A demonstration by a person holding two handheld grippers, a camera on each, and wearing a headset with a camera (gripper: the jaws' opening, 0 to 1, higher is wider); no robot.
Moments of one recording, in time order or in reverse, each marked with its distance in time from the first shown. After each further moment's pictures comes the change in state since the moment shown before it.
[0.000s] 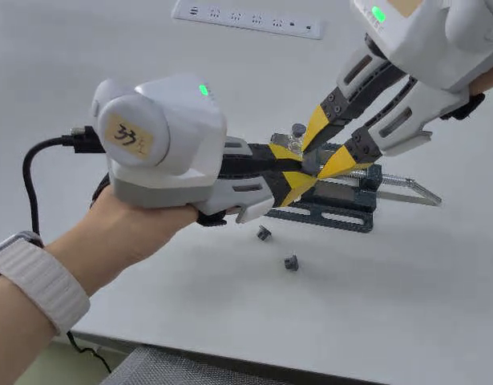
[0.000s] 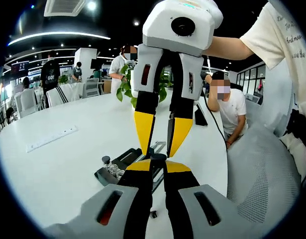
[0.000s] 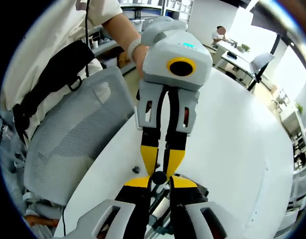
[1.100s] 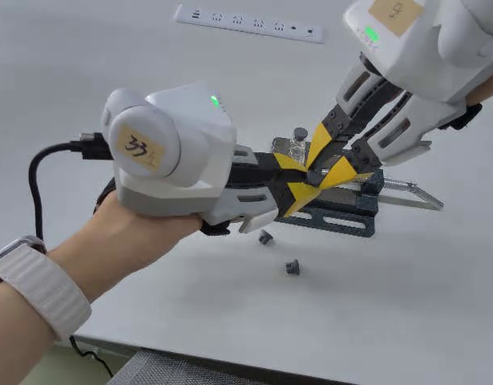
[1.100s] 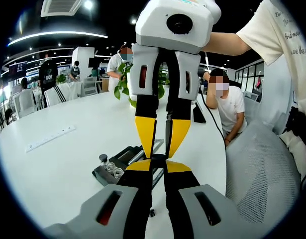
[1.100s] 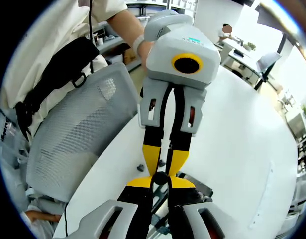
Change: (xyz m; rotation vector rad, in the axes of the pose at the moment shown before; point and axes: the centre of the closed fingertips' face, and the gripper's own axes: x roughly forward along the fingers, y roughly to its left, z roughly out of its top) left arm 0.002 -0.001 -0.004 -0.002 0.020 -0.009; right arm 0.002 0.009 -0.002 -0.019 0.028 0.051
